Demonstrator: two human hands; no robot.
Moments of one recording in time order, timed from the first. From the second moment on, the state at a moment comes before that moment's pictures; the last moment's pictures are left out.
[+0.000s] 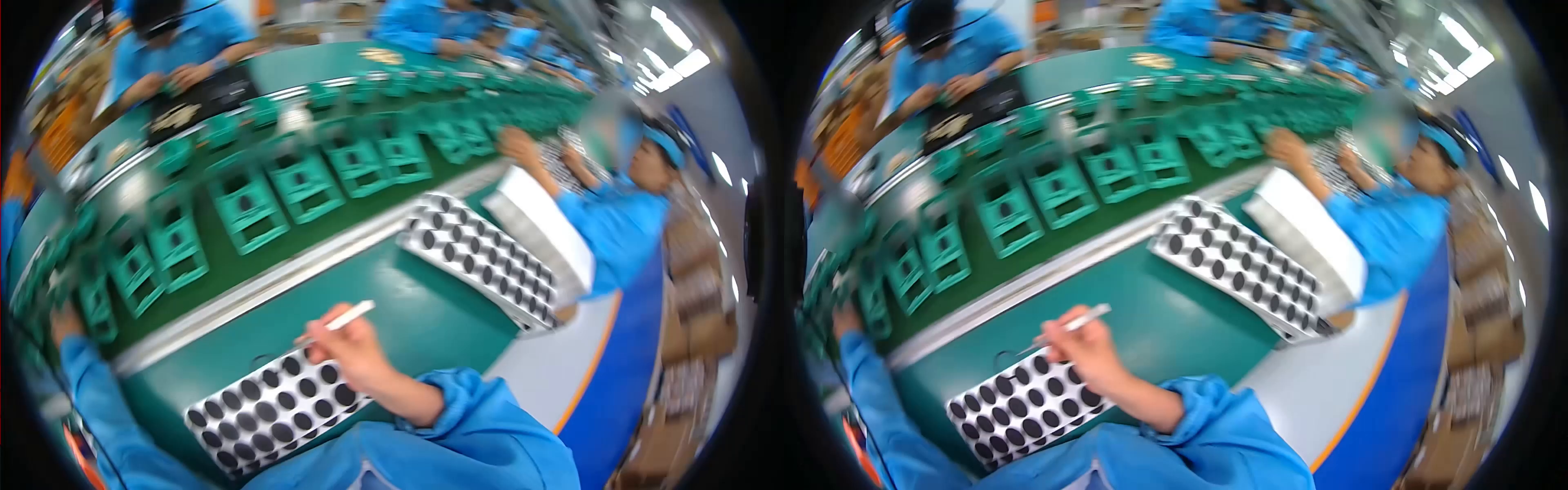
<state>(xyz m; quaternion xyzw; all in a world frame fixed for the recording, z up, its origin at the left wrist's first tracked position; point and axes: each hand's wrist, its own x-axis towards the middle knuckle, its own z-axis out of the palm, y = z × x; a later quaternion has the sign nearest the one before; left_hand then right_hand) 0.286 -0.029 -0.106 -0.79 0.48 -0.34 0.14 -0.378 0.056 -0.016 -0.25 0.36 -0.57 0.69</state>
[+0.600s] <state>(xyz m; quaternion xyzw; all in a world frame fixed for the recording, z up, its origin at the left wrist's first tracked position) 0.305 -0.001 -0.092 -0.93 0.32 -0.09 -0.18 -0.383 0.049 -0.021 -0.28 0.37 -0.55 0.70</state>
